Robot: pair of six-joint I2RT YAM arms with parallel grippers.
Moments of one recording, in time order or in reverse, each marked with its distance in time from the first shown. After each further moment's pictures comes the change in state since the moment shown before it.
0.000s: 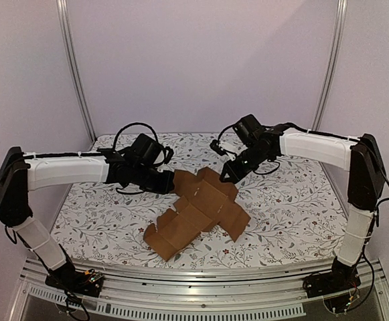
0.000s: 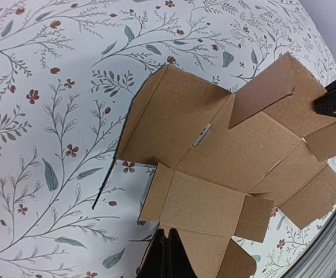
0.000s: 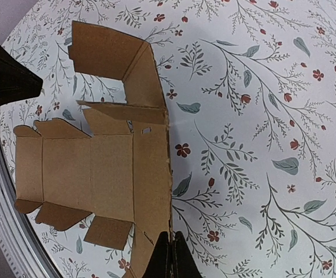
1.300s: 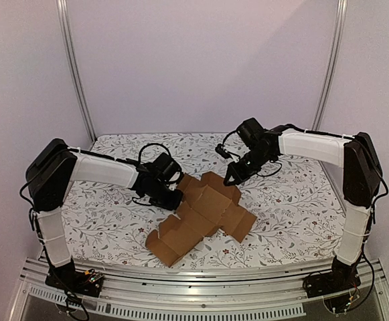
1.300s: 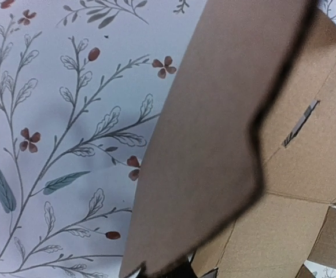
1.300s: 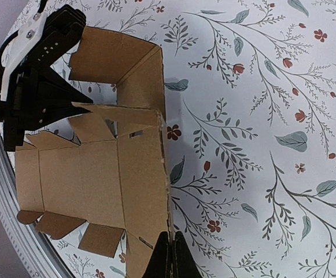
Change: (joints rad) left arm -0.003 0.304 0.061 0.005 -0.003 0.052; right arm -0.047 0.053 0.003 -0.039 -0.071 0.060
